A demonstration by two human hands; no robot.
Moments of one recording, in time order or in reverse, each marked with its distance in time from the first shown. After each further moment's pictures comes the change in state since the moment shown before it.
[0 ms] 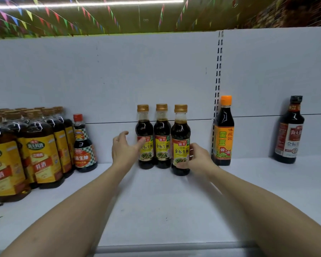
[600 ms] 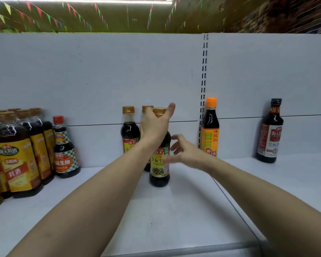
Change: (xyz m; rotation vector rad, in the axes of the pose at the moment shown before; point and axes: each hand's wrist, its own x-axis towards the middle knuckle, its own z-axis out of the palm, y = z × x) left_hand -0.027 0.136 0.053 -0.314 -0.152 0.112; right_hand -0.009 -0.038 -0.039 -0.064 -0.287 -0.082
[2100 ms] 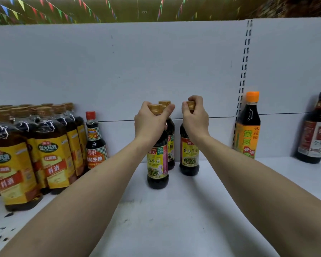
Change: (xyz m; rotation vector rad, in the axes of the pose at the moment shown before) left_hand 0.042 -0.052 -0.102 0.038 0.100 0.117; right_hand 0.106 -0.077 0.056 0.203 0.825 -0.188
